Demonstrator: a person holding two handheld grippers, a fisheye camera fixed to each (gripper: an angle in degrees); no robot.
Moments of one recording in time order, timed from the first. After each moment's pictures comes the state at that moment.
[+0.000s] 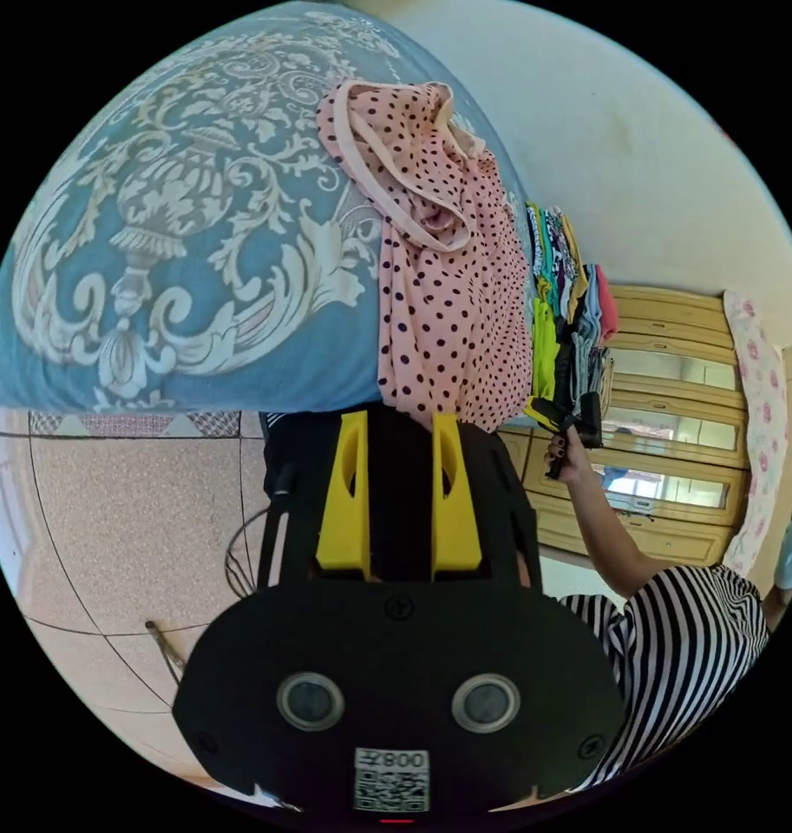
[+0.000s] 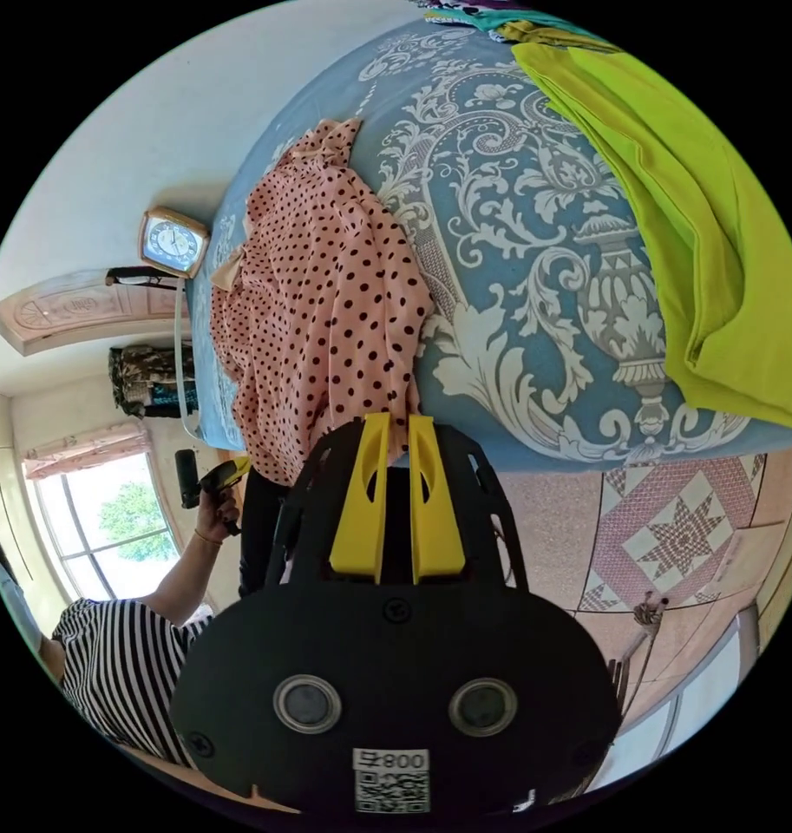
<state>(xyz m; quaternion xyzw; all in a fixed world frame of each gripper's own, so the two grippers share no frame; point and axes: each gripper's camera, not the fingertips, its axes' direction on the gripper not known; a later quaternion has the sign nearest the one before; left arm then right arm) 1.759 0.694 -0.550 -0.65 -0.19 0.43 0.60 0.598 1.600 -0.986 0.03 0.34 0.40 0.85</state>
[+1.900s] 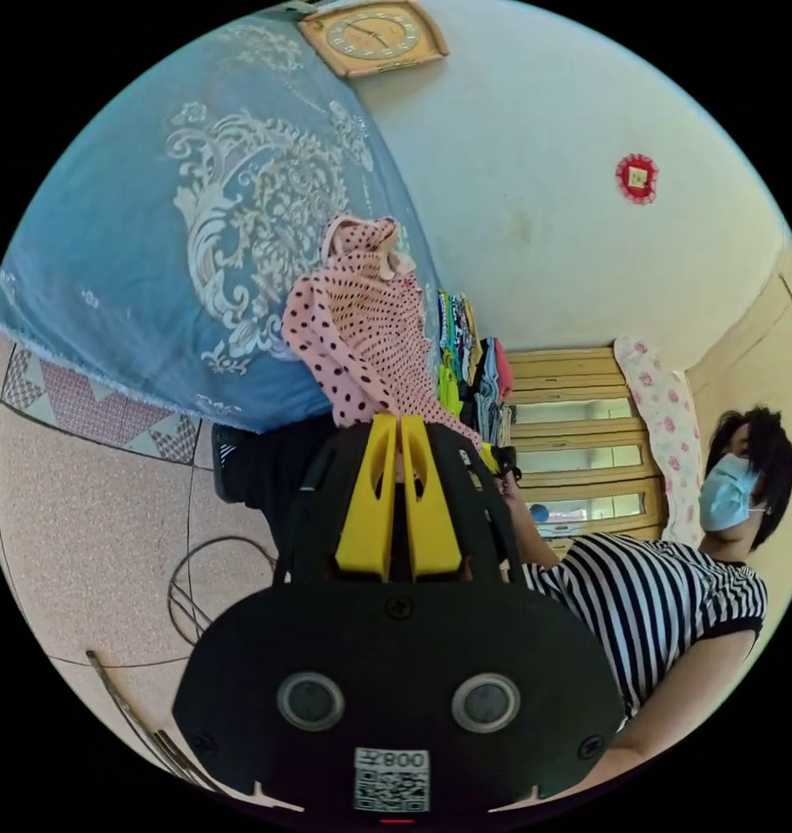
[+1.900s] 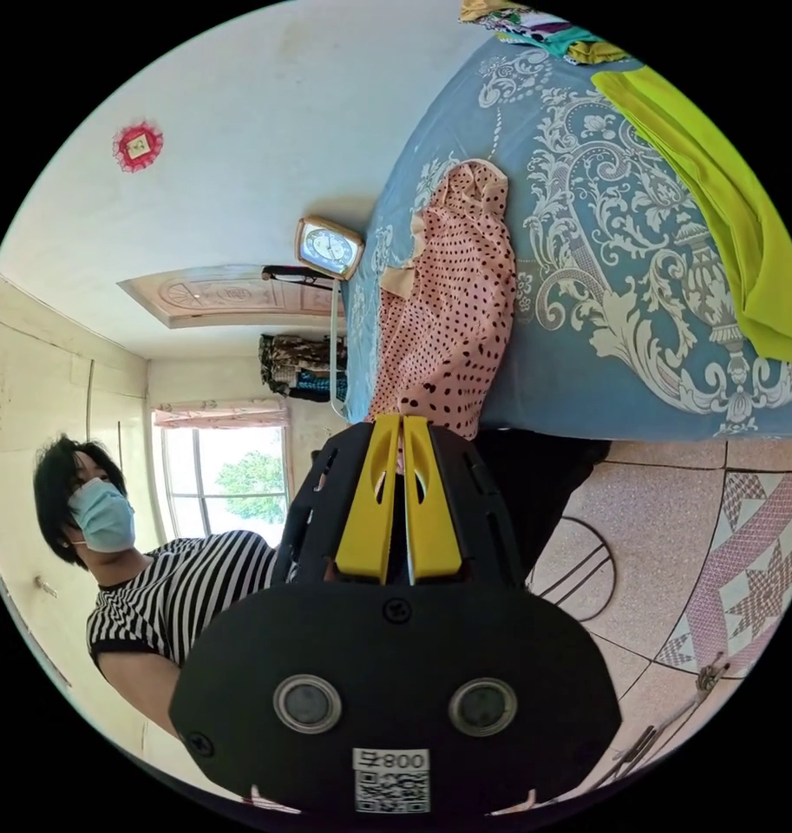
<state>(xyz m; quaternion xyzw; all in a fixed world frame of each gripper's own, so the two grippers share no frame) 1.963 0.525 -0.764 -0.61 -0.03 0.35 0.71 0.342 1.640 -1.057 0.11 0.12 0.32 0.93</state>
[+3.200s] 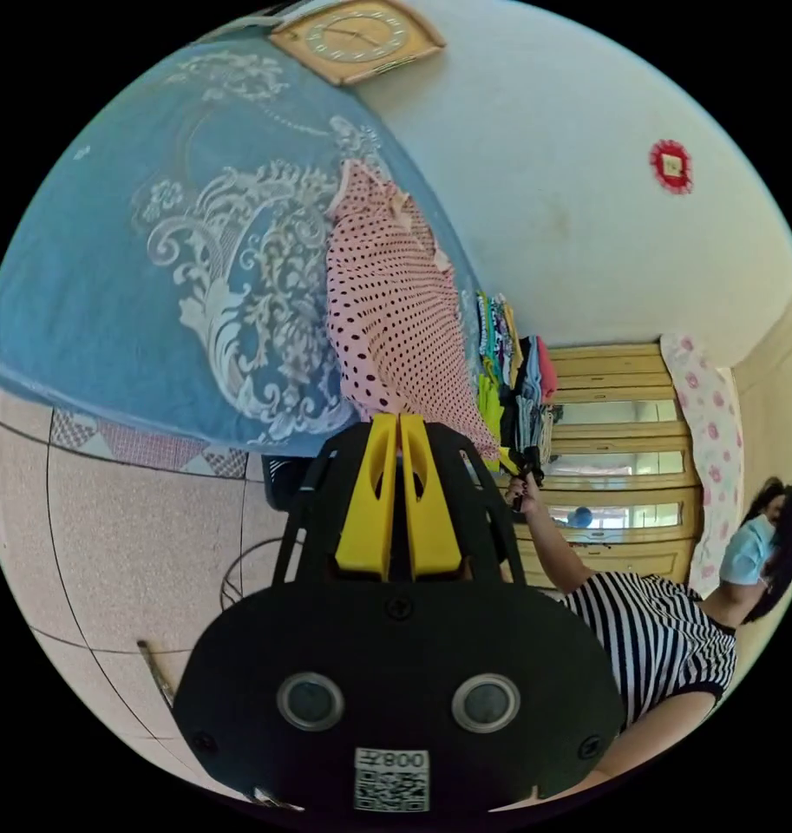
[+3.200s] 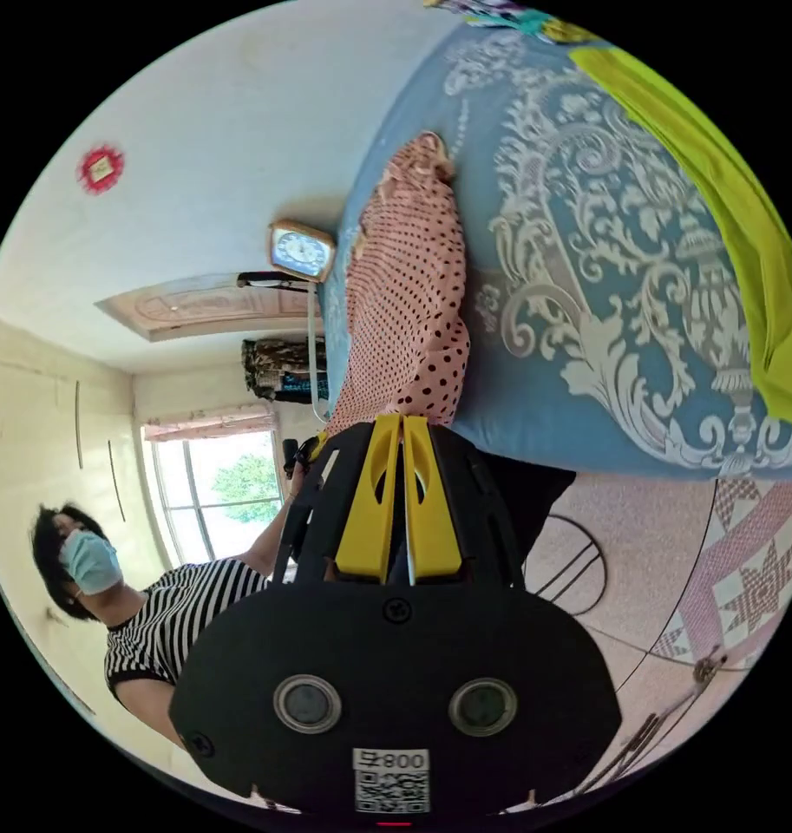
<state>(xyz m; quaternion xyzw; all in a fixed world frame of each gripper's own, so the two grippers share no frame) 2.036 0.604 -0.775 -0.60 -0.12 0.39 0.68 0.381 1.610 -1.053 0.09 0.13 0.35 0.92</state>
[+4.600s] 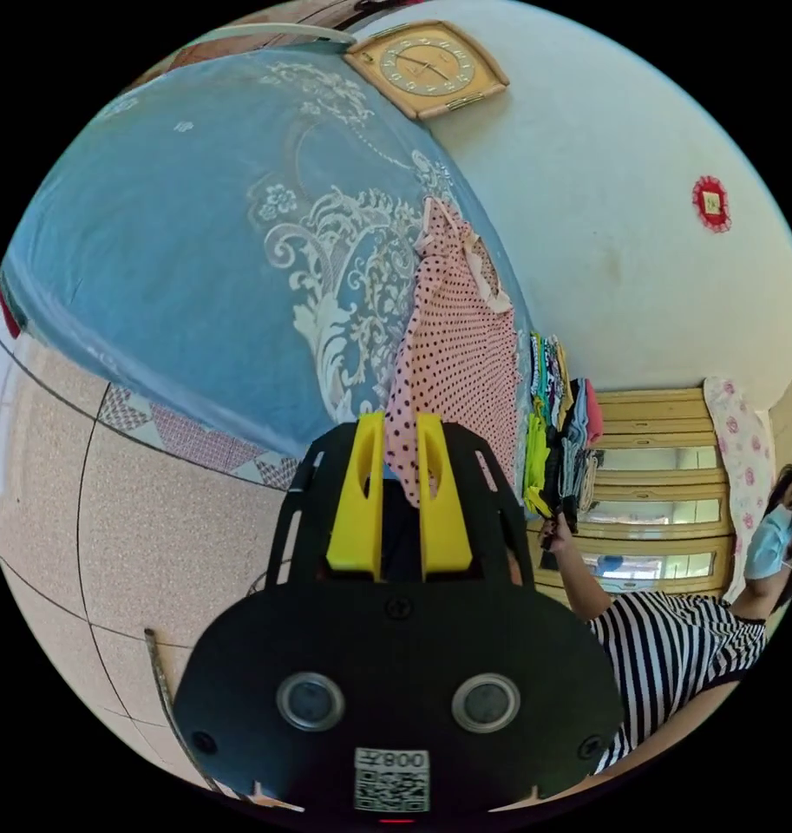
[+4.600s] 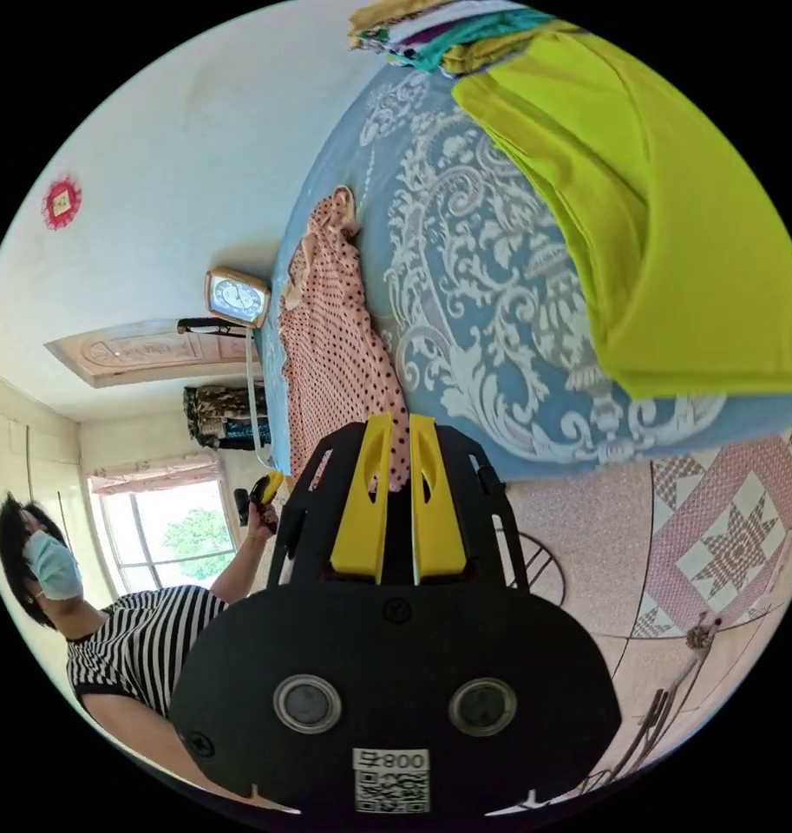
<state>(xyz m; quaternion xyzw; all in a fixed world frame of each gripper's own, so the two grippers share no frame) 2.168 0.600 -0.680 -0.52 -0.16 0.43 0.73 0.455 1.567 -1.157 0.13 0.25 0.39 0.88</state>
